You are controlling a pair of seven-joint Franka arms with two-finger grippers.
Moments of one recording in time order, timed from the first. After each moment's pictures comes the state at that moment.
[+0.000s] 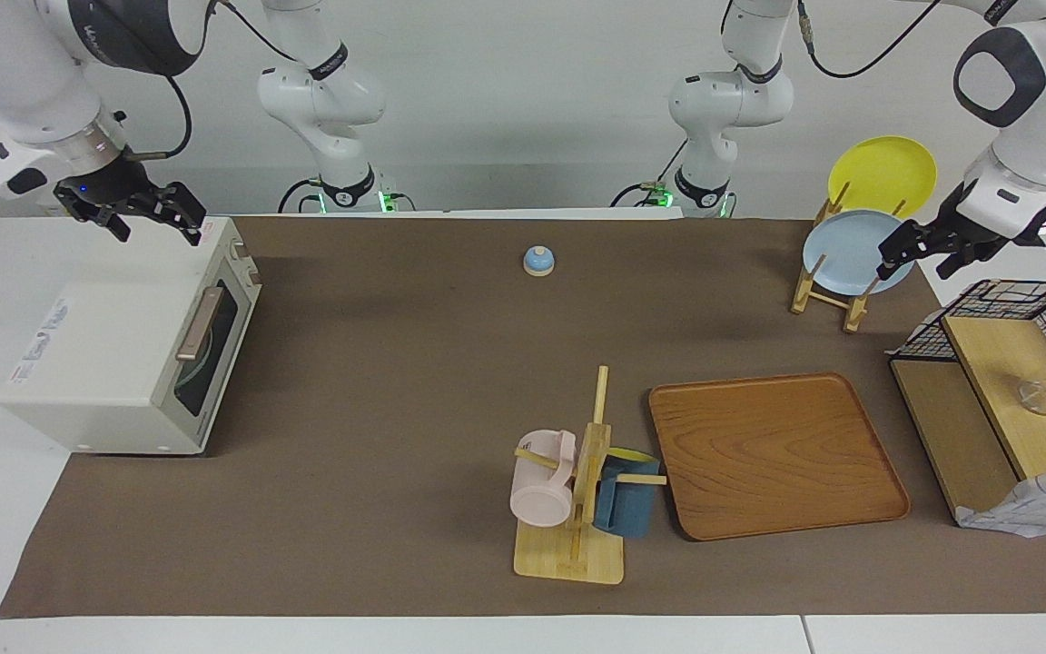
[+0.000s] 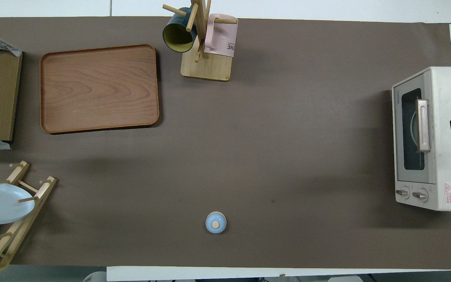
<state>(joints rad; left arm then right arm) -0.06 -0.02 0.16 -1.74 -0.03 1.67 0.19 -0.10 -0.02 -0.06 -1.60 -0.07 1.45 -0.09</state>
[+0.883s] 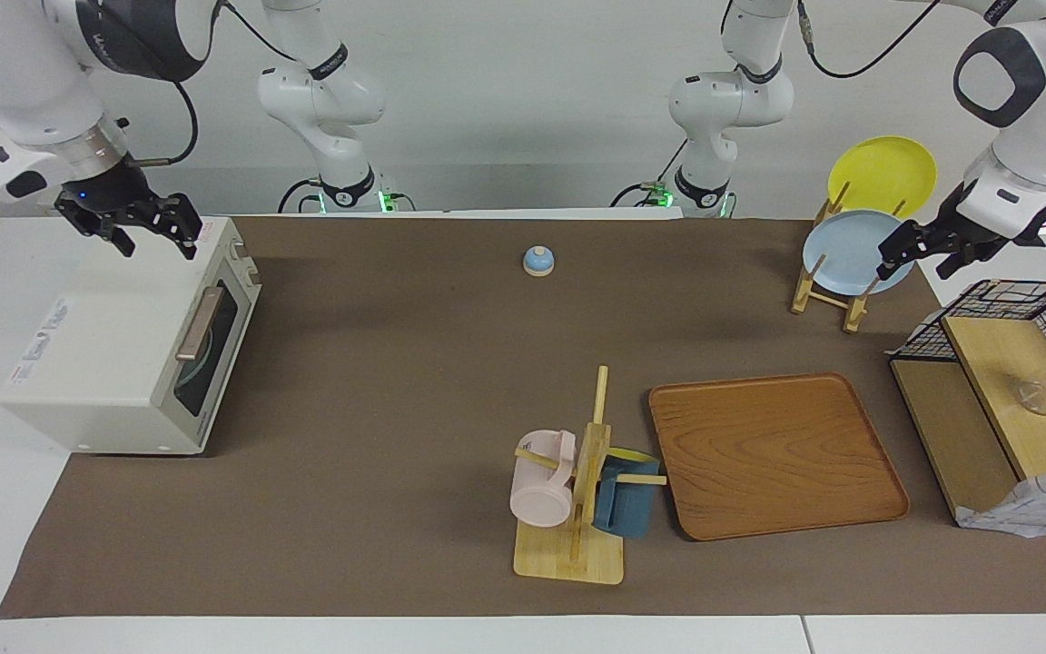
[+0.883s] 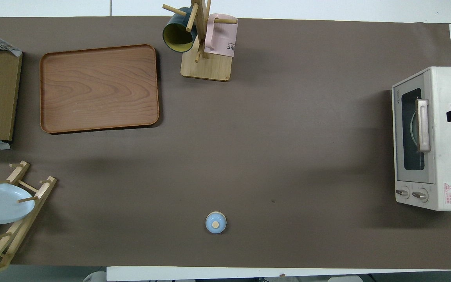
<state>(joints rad) -0.06 -0.02 0.16 -1.74 -0.03 1.67 0.19 -0.08 -0.02 -0.06 -1.66 -0.06 1.58 -0.10</state>
